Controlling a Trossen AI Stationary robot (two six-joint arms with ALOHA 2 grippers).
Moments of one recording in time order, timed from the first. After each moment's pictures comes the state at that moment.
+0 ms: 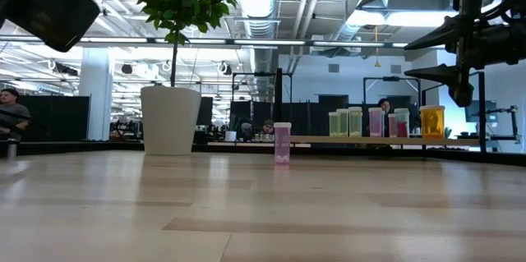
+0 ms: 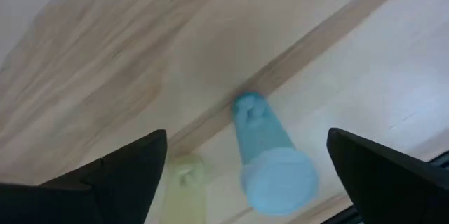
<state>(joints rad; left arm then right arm) -0.68 1.78 1.15 -0.78 0.09 -1.60 -0.30 0.01 0.06 -0.12 0.03 0.94</state>
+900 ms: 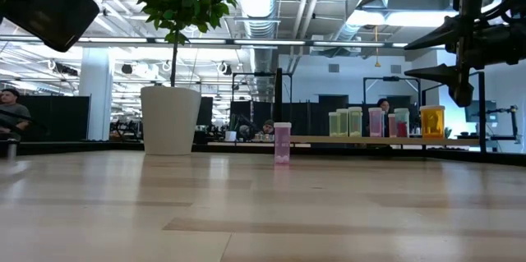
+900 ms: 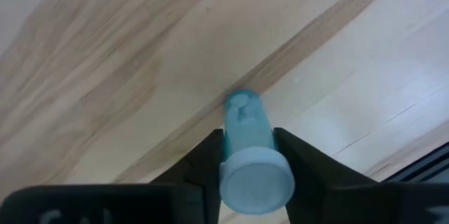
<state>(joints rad) -0.68 1.78 1.15 -0.78 0.10 -1.58 -0.30 0.01 0.06 -0.12 0.03 0.94</state>
